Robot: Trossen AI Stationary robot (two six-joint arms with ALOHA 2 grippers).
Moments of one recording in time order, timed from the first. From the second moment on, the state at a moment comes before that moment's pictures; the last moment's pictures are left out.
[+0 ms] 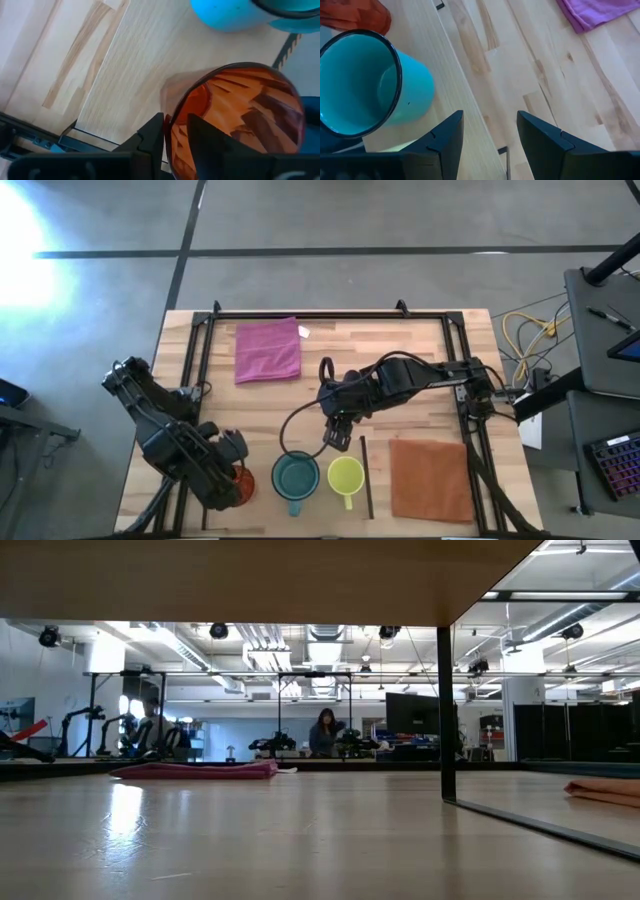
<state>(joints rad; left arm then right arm) -0.77 1.57 1.80 -1.54 -0.11 -1.30 0.24 2.02 2.36 -1.40 0.08 0.60</state>
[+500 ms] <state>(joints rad) -0.77 1.51 1.90 -1.57 -0.22 -1.30 0.24 2.00 2.36 -1.40 0.08 0.59</state>
